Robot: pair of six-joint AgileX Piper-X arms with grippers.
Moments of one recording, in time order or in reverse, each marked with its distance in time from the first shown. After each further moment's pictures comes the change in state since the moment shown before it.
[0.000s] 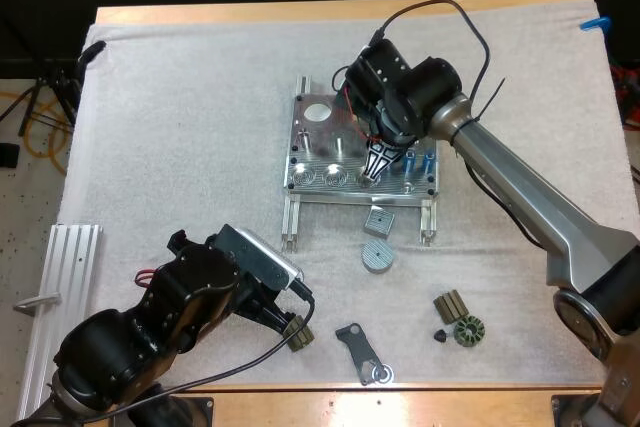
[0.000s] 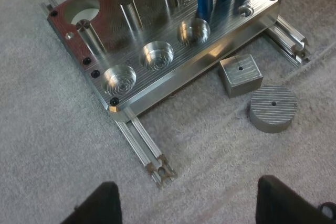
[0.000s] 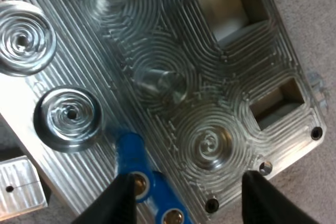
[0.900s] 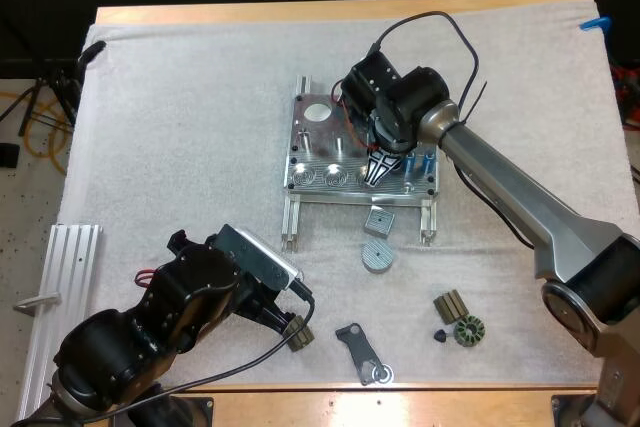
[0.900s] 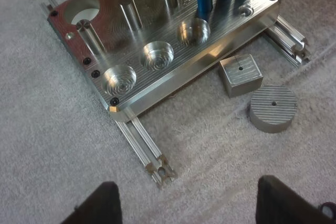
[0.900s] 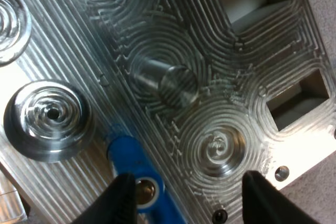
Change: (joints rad) left arm 0.000 0.000 0.000 -0.001 0.000 0.001; right arm 0.001 0.051 0.036 -0.031 0.045 0.000
